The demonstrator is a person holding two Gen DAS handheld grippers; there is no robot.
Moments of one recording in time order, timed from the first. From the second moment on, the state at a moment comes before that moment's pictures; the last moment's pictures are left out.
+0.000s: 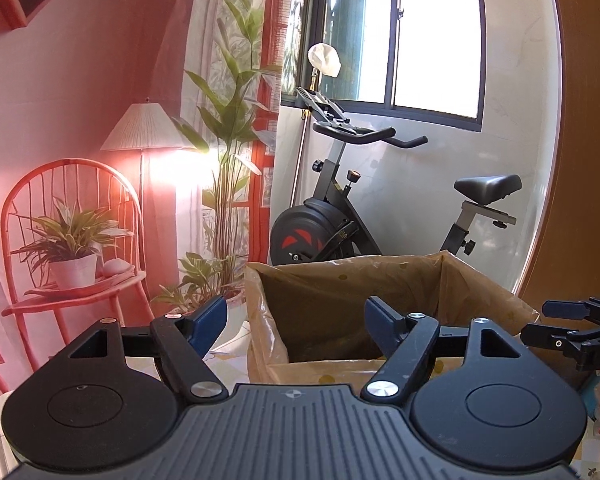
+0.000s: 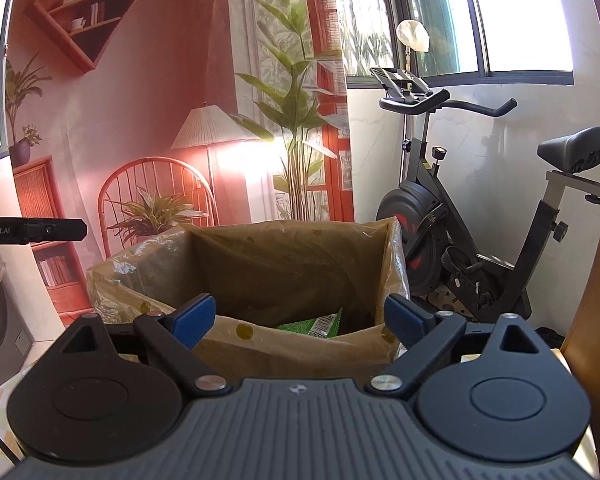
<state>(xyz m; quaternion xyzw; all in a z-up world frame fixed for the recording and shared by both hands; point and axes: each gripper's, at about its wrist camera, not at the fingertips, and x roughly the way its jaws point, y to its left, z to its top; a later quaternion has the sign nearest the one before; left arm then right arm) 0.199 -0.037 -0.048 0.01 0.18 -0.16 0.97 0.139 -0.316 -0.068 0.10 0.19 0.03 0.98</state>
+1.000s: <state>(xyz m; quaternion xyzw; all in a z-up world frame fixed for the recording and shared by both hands) 0.139 0.037 -0.142 -0.05 0.25 -0.06 0.96 0.070 -0.304 -0.154 0.11 0.24 0.02 0.96</state>
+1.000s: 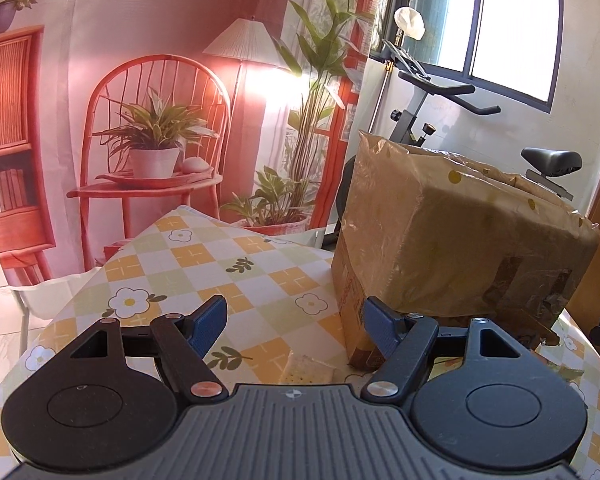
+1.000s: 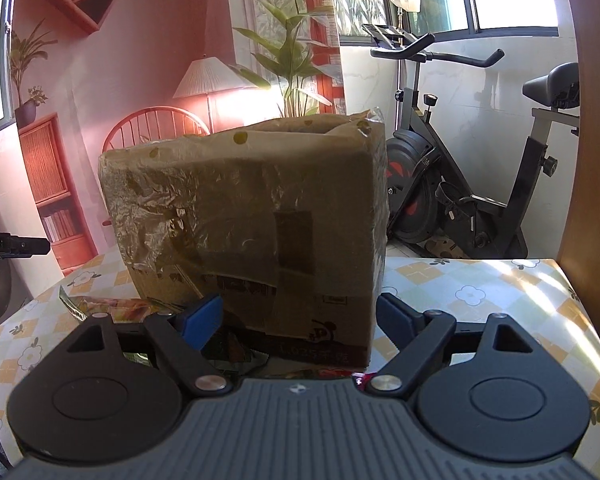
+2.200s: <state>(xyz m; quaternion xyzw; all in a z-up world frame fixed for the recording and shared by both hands) 0.126 0.030 -0.172 -0.03 0.30 -0.02 0.95 0.063 -0.326 -0.240 0.10 0.32 -0.02 0.94</state>
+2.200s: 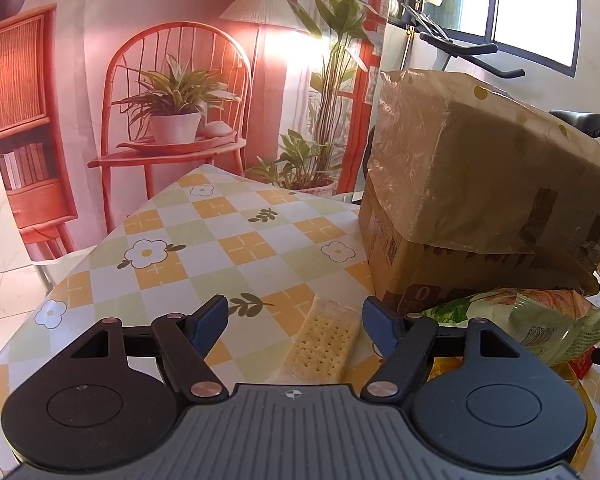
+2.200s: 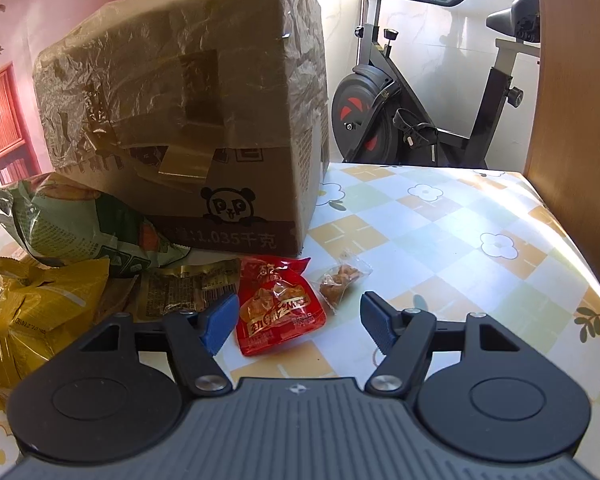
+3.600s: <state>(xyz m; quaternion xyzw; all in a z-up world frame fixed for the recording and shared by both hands) 0.141 0.043 -0.201 -0.03 0.35 -0.03 0.93 0.061 -0.316 -0.250 0.13 0.27 -0.01 0.95</state>
